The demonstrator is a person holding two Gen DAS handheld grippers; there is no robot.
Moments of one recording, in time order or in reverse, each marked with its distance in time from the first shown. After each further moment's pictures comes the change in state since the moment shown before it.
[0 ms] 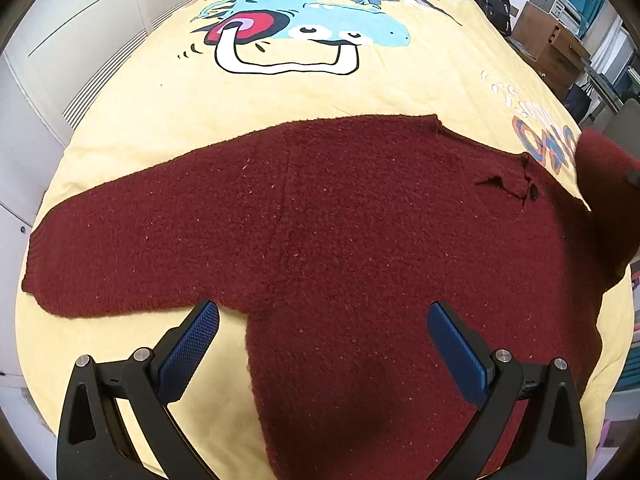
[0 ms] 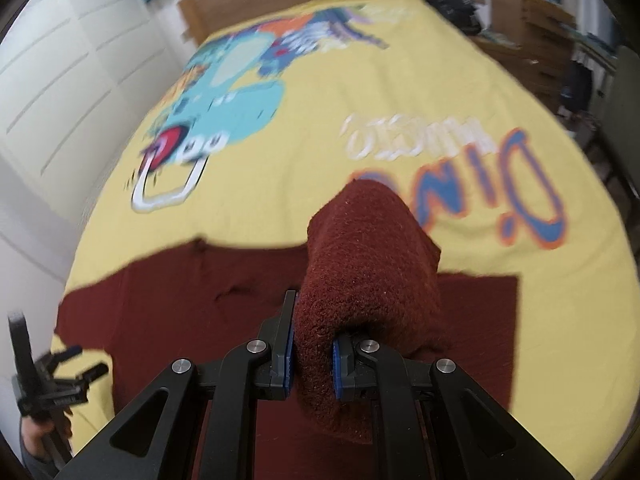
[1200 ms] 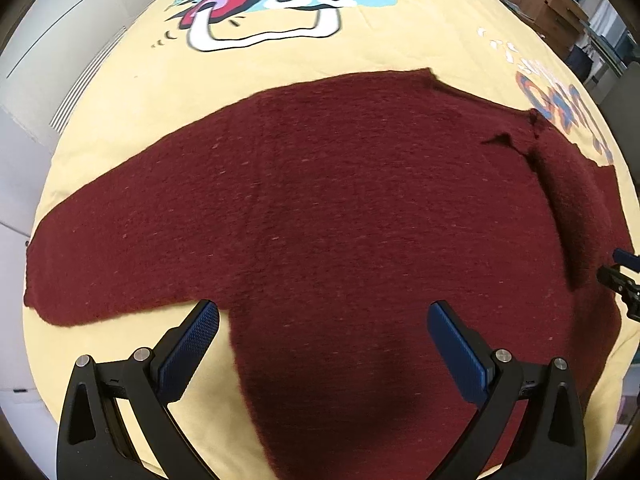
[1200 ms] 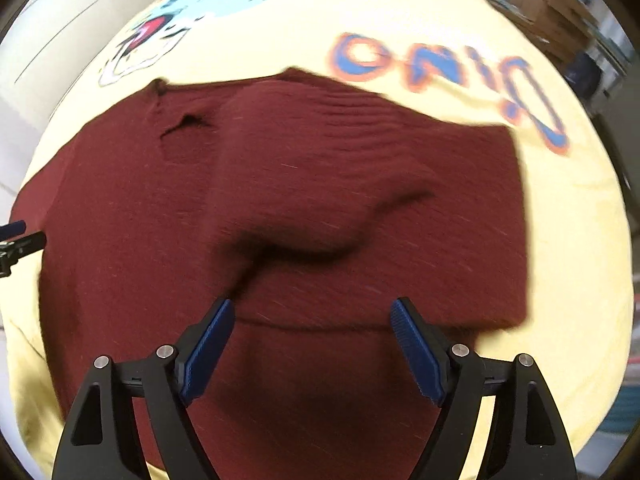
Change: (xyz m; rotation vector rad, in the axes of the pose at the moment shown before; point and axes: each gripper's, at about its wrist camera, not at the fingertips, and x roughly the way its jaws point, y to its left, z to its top) left arm 0.026 -0.018 -0.001 0.090 0.105 0.033; right arm 0.034 -0.031 -0.111 -0.087 0.213 -0.146
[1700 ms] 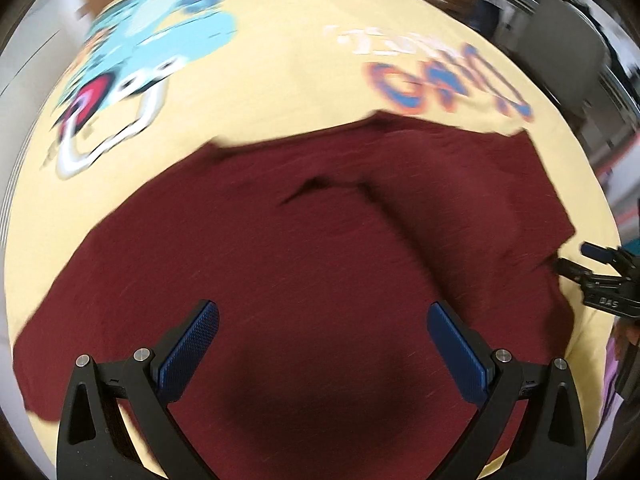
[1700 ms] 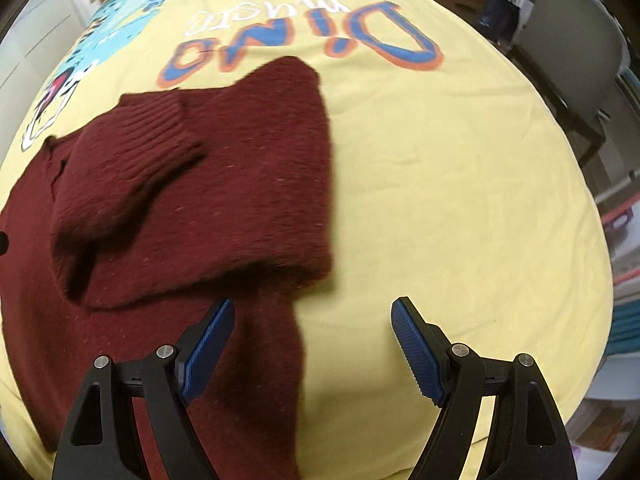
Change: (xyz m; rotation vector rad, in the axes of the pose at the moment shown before) left arm 0.003 -0.153 0.052 0.318 -0.053 -0.136; right arm -0.004 -0.122 -0.044 0.251 -0.006 -0.124
